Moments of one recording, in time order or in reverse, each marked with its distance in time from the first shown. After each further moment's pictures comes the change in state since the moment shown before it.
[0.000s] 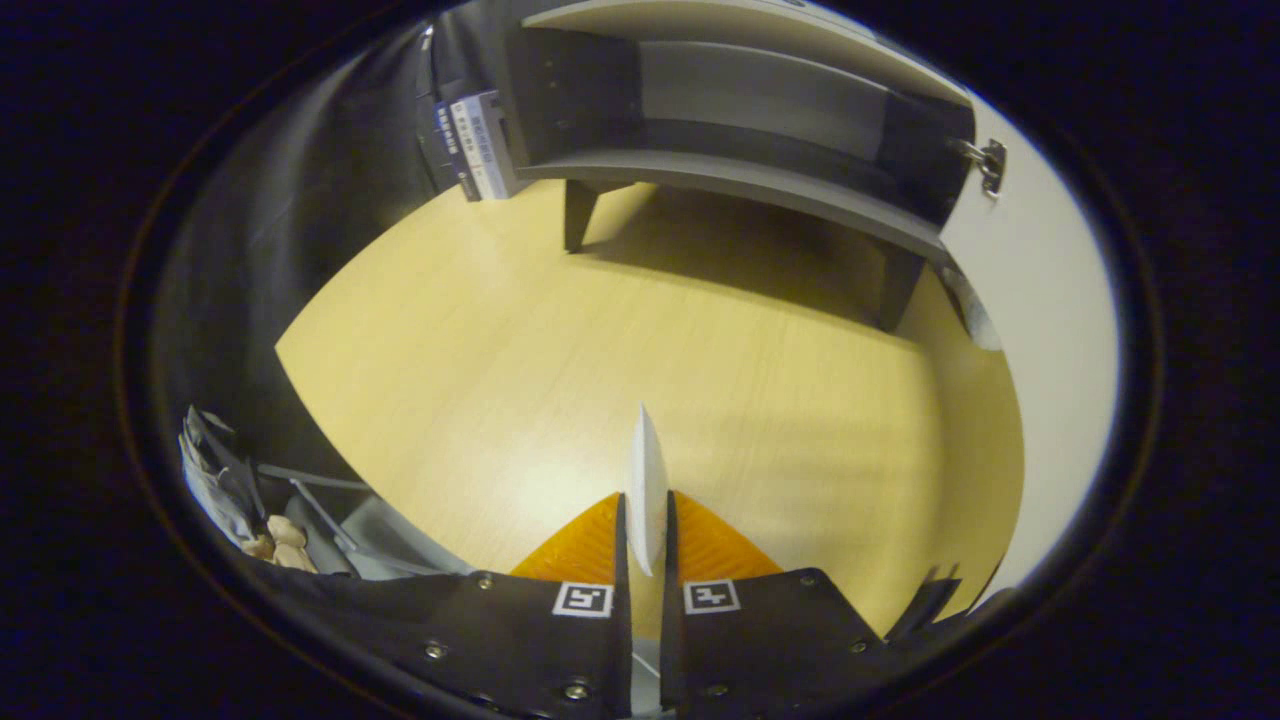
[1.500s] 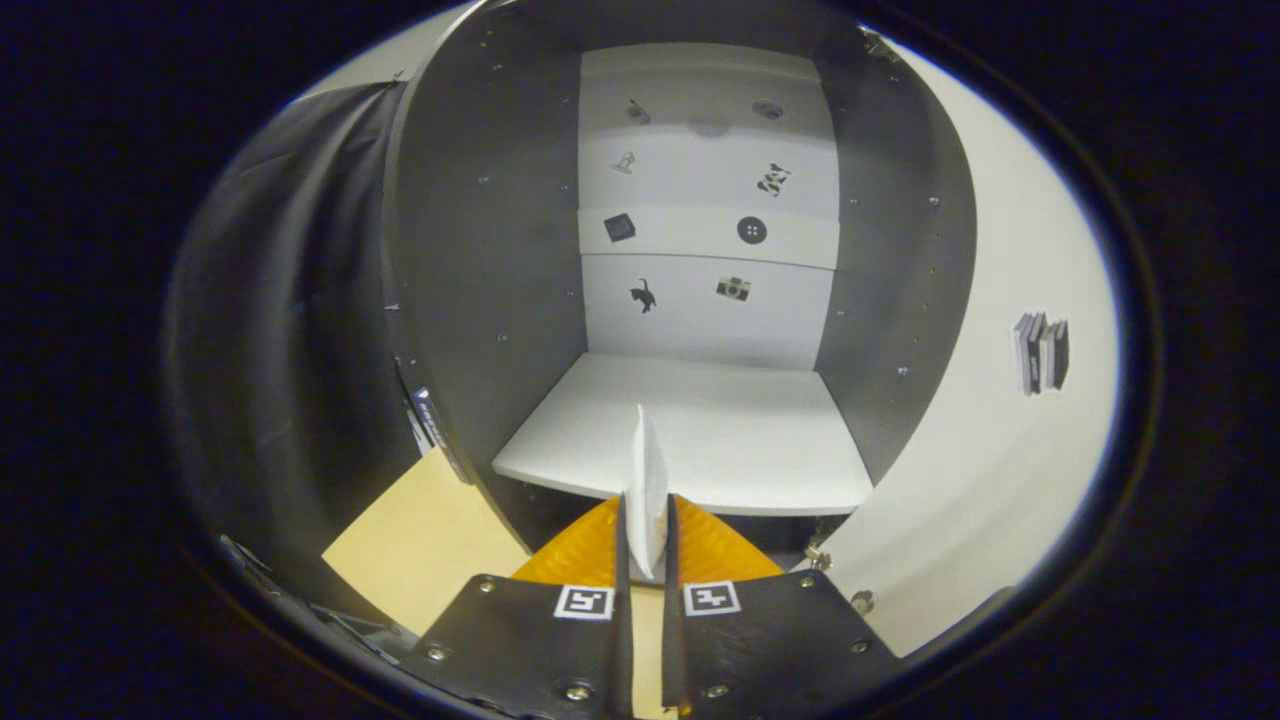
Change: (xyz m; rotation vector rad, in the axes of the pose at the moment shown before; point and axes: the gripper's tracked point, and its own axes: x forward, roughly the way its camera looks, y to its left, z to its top) arm -0.206 -0.031 0.340 0.094 -0.538 -0.097
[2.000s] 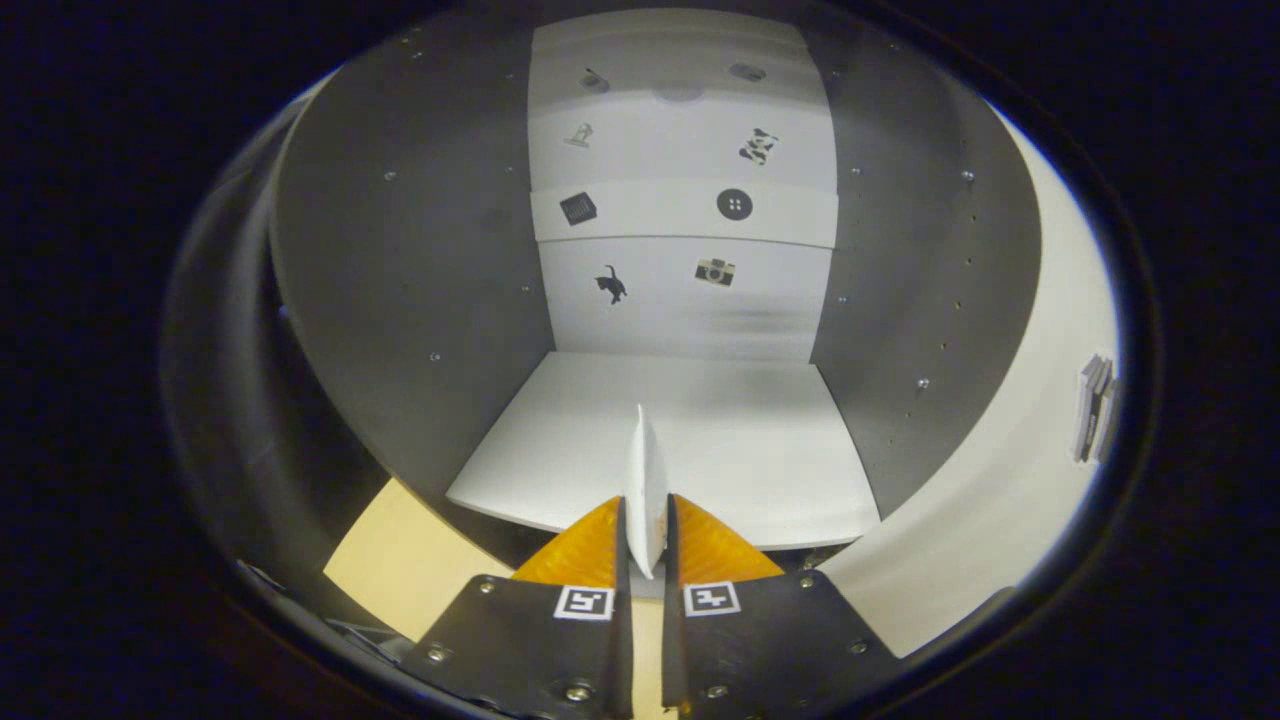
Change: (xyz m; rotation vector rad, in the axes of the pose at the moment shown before) arm 0.052 -0.020 0.009 0.048 0.118 -0.026
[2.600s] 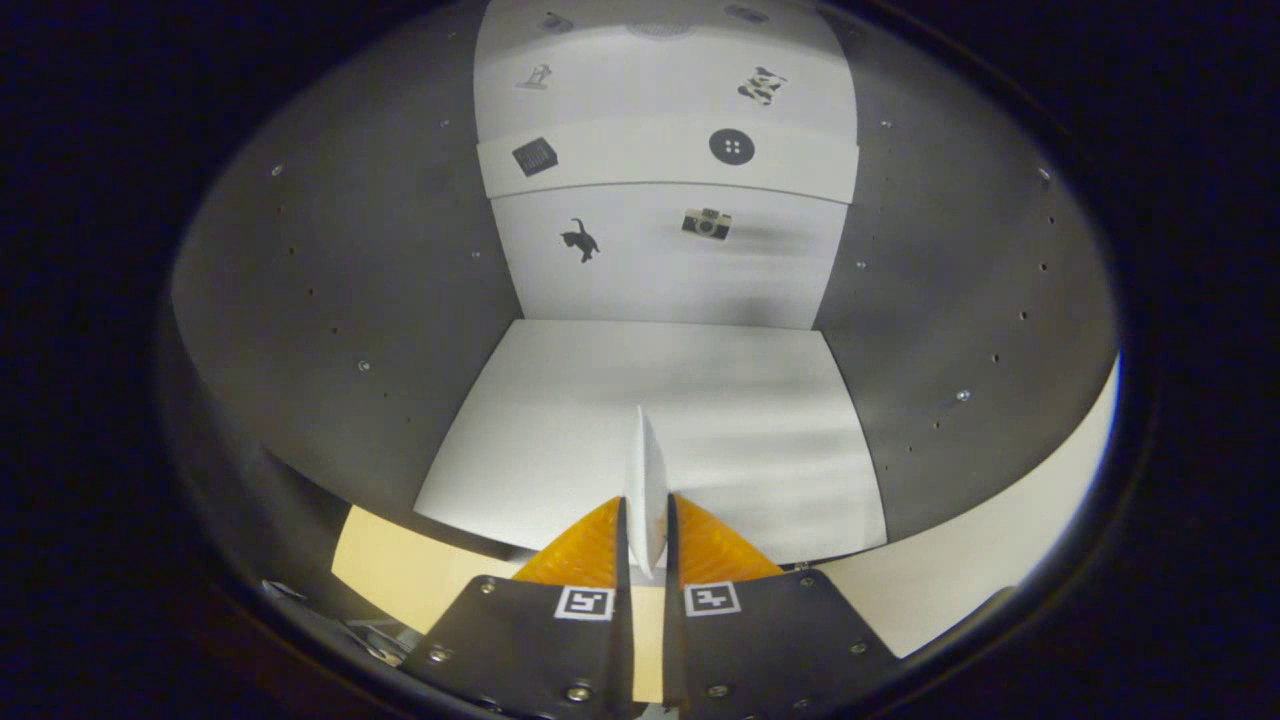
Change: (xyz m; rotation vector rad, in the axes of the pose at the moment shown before) arm 0.036 -0.005 0.001 0.004 0.209 -0.044
